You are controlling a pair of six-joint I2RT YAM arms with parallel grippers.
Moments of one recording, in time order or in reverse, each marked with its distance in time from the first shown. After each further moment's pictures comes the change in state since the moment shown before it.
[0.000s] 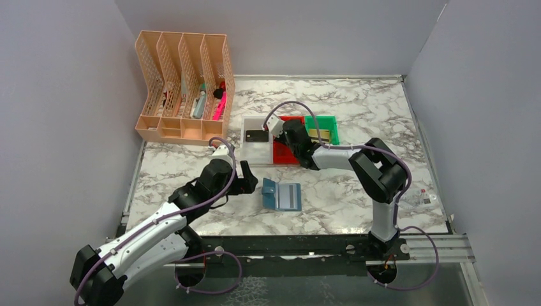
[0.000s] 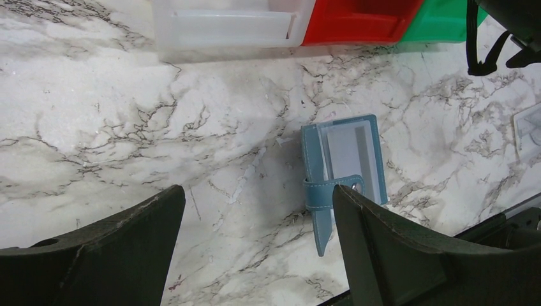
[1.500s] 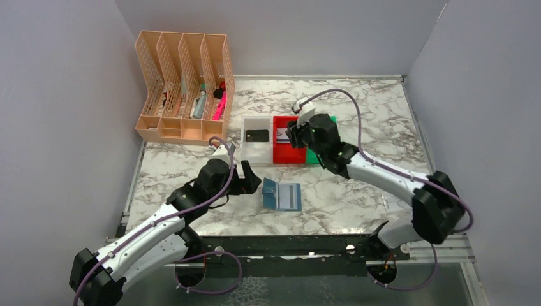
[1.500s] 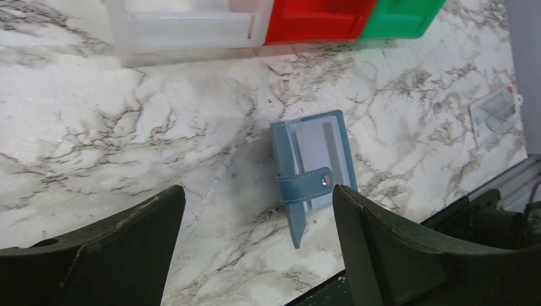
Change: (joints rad) left arm 0.000 -0.032 0.000 0.013 0.052 -0.020; right arm 0.000 -0.430 -0.113 -0.196 -0.171 0.522
